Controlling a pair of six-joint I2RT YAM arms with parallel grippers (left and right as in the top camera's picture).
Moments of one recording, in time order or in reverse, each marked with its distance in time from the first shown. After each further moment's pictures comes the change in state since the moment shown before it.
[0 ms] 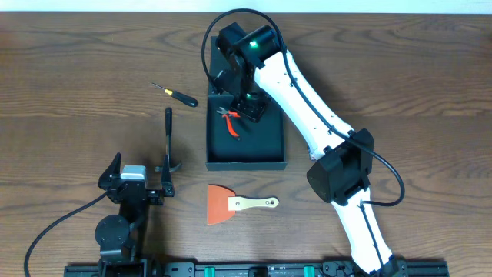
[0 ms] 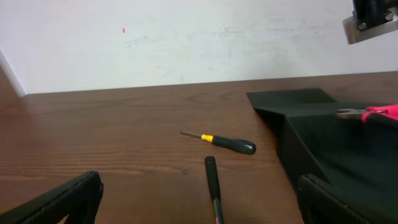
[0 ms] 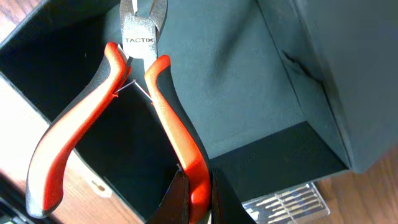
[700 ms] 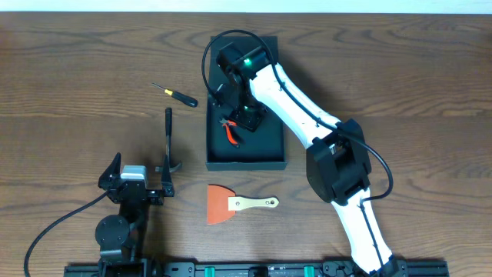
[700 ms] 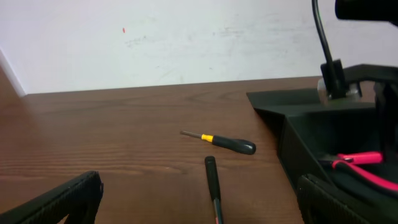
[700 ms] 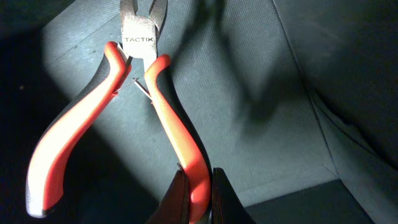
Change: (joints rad) left arm 0.000 0.000 0.000 0.000 0.000 0.000; right arm 0.000 0.000 -0.307 0.310 0.000 -0.004
